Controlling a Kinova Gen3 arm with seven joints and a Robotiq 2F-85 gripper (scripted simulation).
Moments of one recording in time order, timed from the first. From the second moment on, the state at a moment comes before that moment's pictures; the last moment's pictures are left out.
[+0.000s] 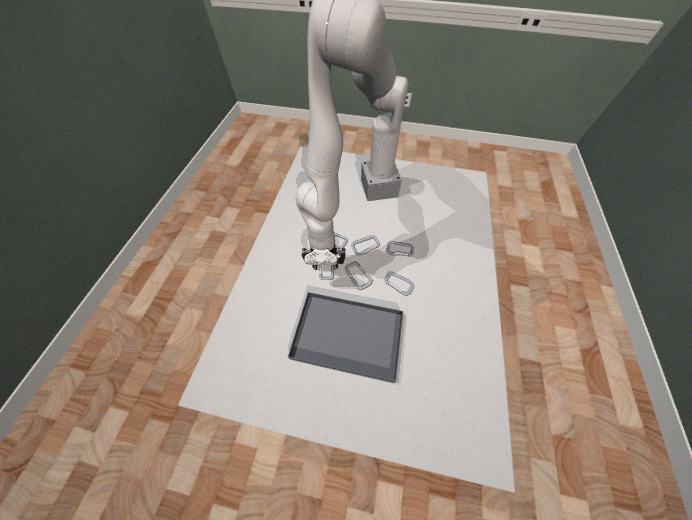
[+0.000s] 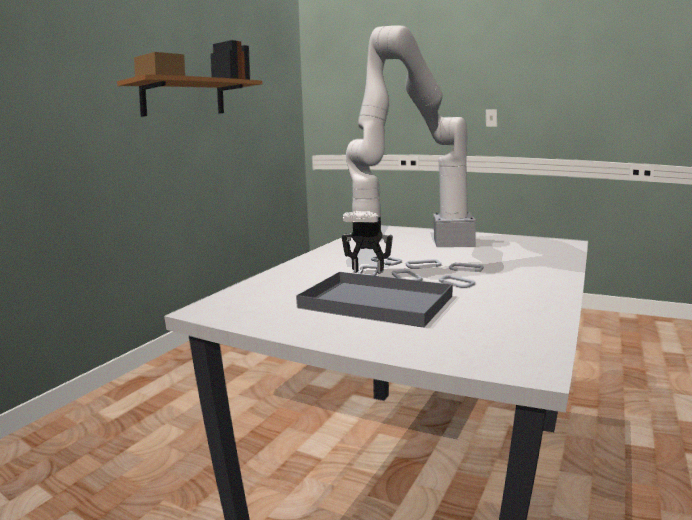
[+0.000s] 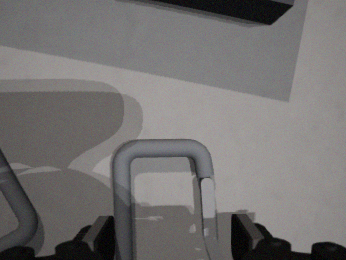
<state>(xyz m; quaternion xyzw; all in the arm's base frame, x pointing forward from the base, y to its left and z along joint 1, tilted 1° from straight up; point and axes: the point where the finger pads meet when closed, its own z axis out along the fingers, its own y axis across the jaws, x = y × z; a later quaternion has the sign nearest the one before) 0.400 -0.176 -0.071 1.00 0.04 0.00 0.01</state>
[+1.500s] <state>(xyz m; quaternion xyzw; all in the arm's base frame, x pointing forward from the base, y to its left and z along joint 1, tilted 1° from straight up) 0.401 -0.176 -0.069 1.00 0.04 0.00 0.01</state>
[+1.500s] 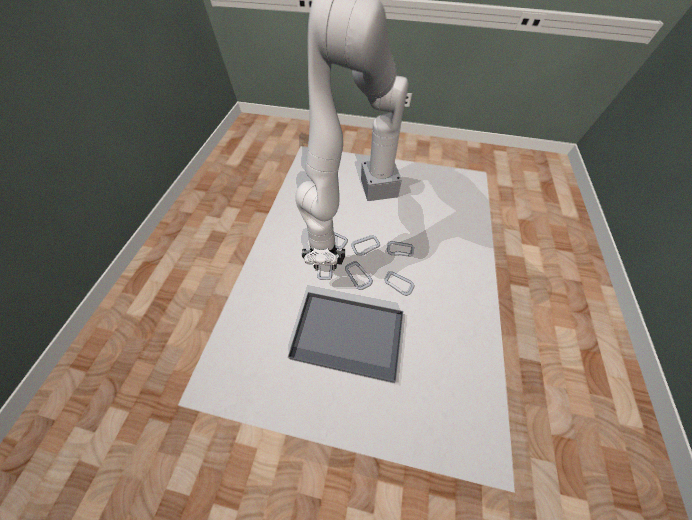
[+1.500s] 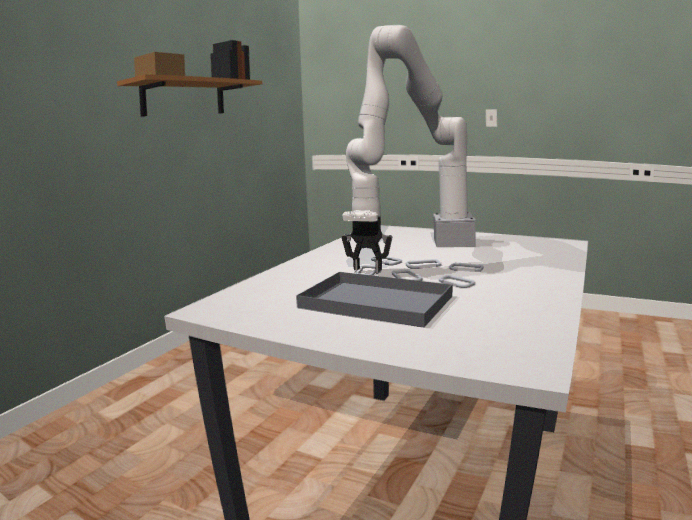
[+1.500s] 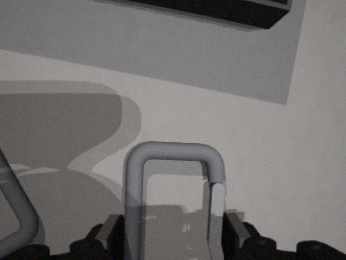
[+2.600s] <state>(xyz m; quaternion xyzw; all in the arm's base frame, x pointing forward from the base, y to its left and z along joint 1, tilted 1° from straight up) 0.401 -0.176 -0.069 1.00 0.04 0.00 0.01</state>
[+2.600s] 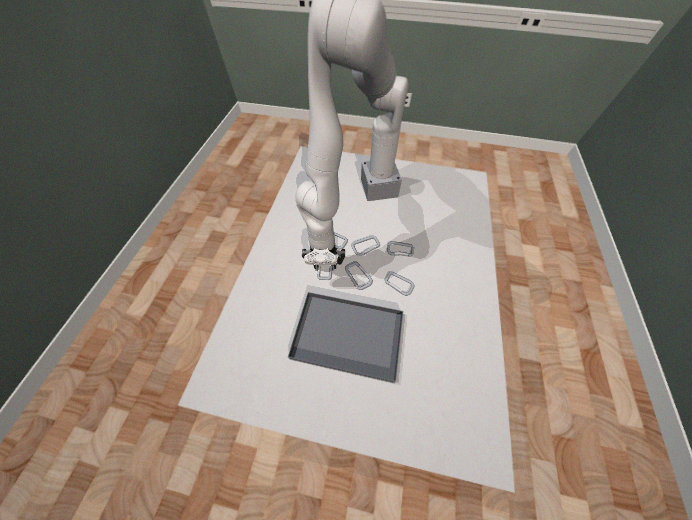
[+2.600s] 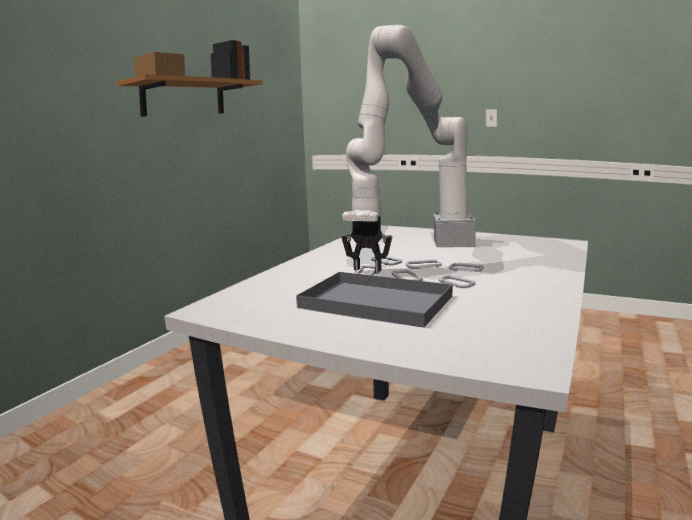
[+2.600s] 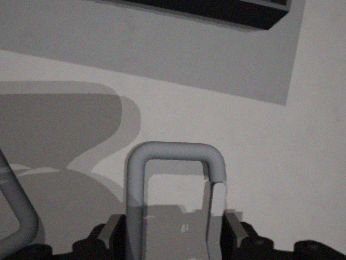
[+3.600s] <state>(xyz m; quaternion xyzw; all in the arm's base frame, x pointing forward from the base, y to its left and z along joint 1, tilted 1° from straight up) 0.402 -0.176 -0.069 1.00 0.04 0.00 0.01</state>
